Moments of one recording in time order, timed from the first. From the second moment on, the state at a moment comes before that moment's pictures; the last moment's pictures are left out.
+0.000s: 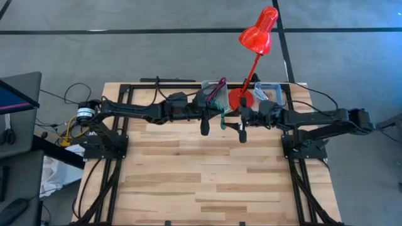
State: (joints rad) left arm 0.11 1.63 1.14 0.43 0.00 -0.03; right arm -0.15 1.07 0.58 0.30 -0.06 -0.08
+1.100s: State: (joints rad) left arm 0.10 1.63 1.12 0.43 -0.07 -0.03; right arm -0.20 1.13 0.58 0.41 -0.05 -0.15
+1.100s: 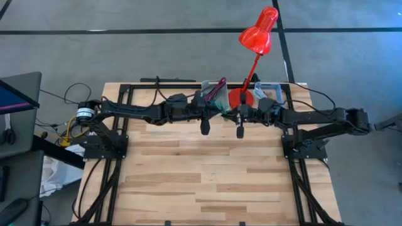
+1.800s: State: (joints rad) left arm 0.10 1.36 1.06 0.04 -0.22 -0.03; right arm -0.45 0.80 0.58 -0.13 0.14 -0.17
